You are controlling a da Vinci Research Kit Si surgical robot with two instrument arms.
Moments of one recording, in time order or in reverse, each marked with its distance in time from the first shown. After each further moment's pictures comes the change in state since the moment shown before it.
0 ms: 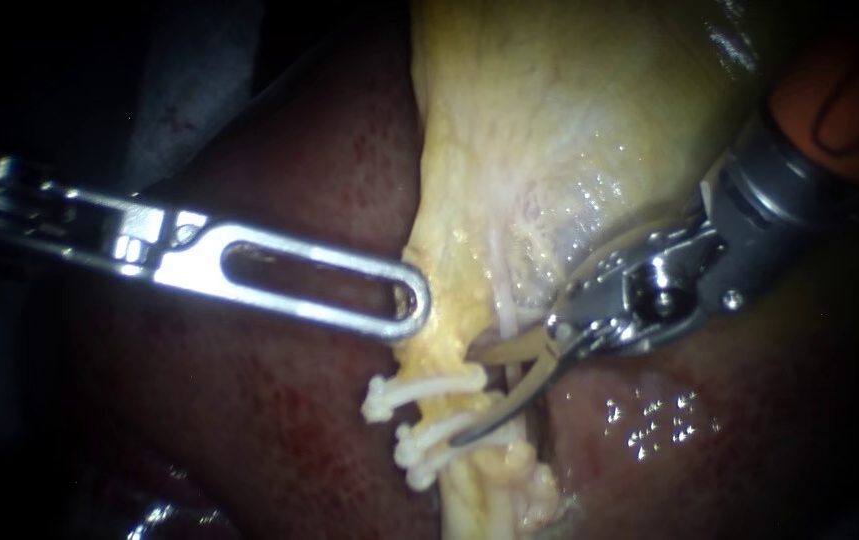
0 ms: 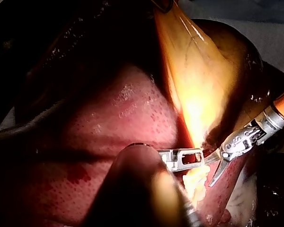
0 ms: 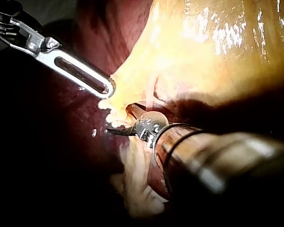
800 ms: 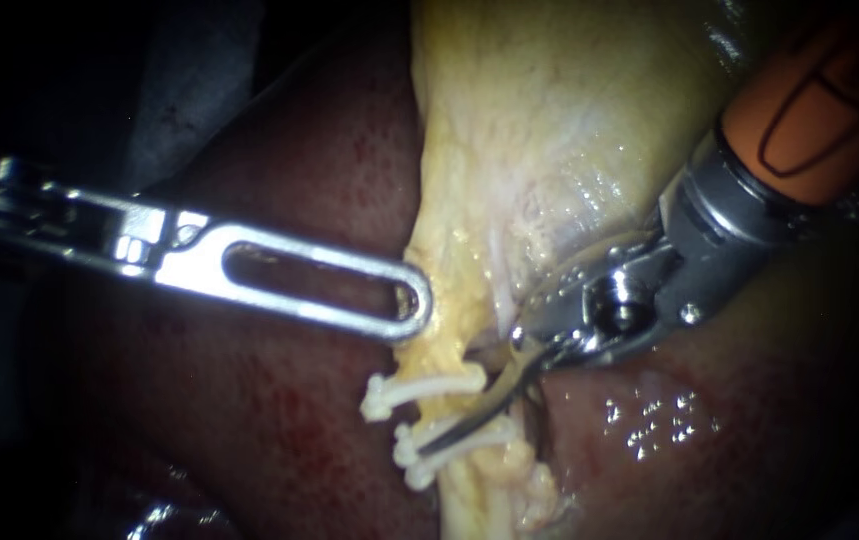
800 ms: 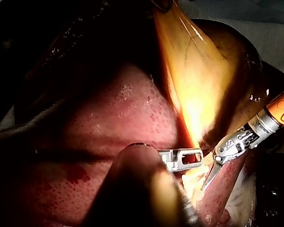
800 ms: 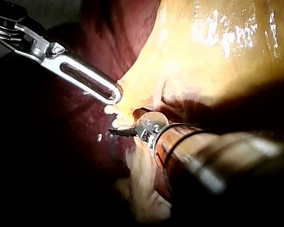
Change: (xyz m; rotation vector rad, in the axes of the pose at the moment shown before) right arm 0.001 0.000 0.002 0.001 0.010 0.010; left arm 0.000 0.000 0.000 -0.001 -0.003 0.000
